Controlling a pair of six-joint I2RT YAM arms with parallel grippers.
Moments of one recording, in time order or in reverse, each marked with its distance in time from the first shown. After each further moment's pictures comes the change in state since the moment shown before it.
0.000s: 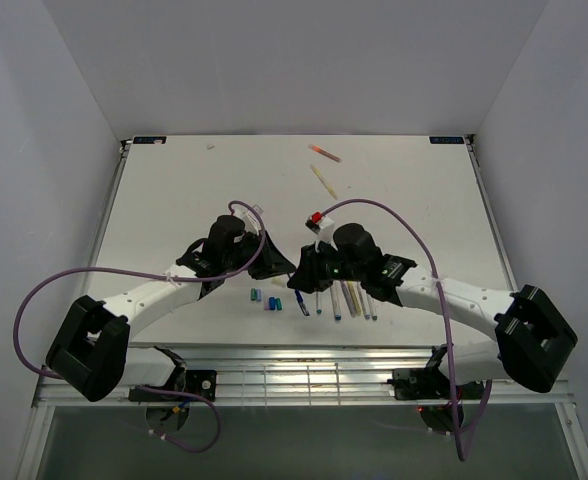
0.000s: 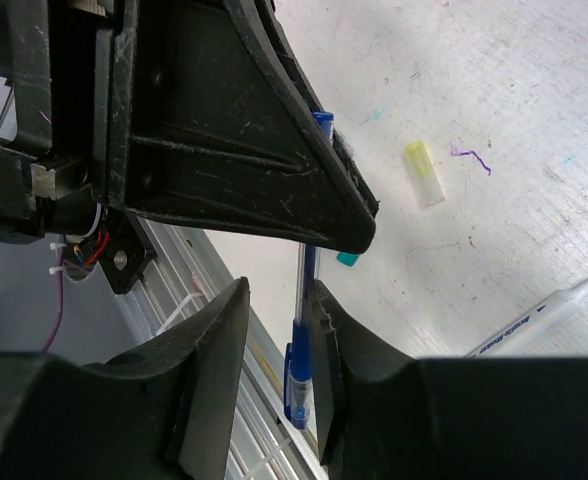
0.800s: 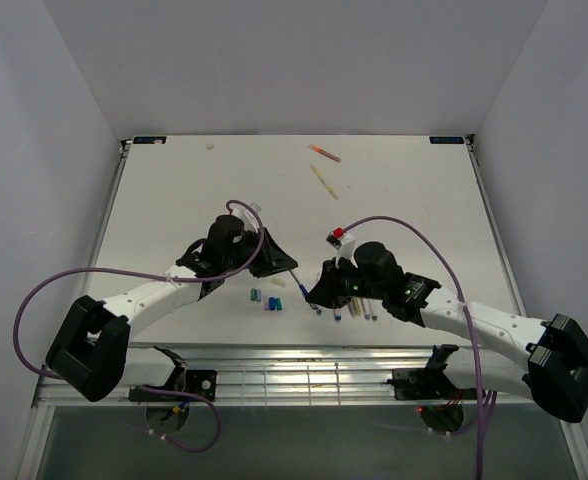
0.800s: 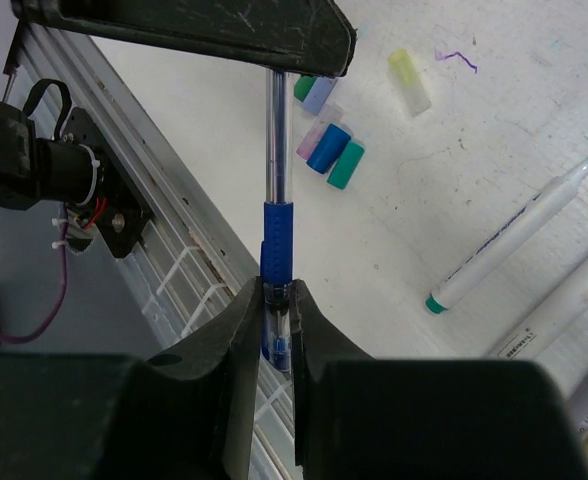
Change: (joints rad) left arm 0.002 0.000 -0.011 0.035 -0.028 -0.033; right arm -0.005 -0.218 -0.182 -0.039 0.023 0.055
